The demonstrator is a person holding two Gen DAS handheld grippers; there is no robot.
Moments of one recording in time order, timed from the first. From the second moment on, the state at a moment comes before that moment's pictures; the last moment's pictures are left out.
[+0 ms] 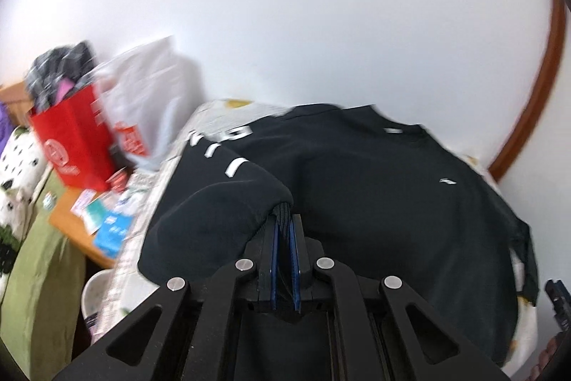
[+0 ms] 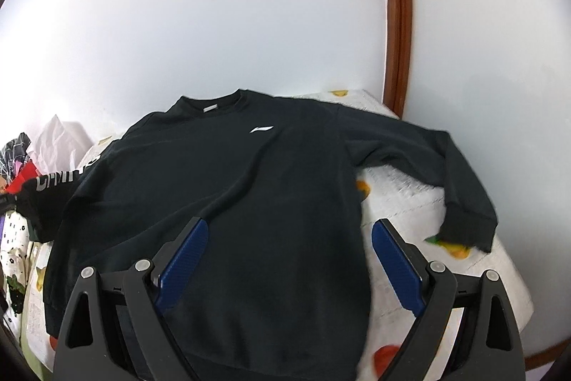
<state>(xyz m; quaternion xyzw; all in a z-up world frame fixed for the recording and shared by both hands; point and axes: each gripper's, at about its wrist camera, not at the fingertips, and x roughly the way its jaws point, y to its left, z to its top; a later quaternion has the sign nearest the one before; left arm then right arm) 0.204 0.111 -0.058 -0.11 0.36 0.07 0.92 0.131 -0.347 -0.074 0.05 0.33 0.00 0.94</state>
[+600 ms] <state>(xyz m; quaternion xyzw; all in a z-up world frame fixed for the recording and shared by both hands) 0.315 -0.106 -0.054 -0.08 0.38 -0.11 0.92 0.138 -0.432 -0.090 0.03 0.34 -0.02 0.94</state>
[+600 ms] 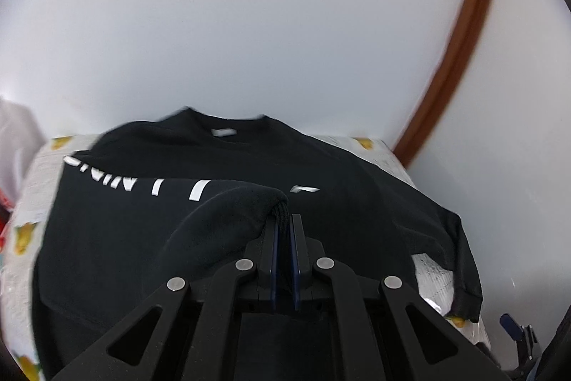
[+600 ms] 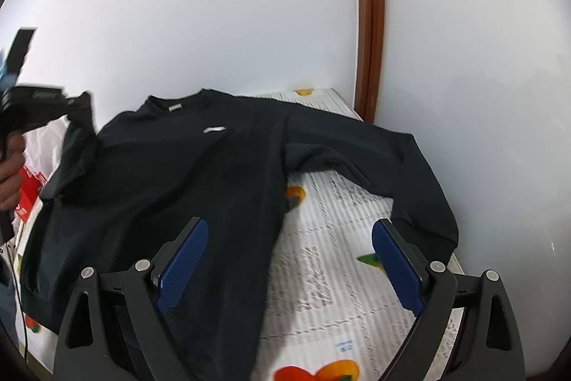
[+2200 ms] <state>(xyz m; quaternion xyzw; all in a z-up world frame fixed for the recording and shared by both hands) 0.329 0.184 -0.177 -0.12 0.46 0.02 0.88 0.372 -0.320 -0.177 0.10 0.47 0.06 0.88</state>
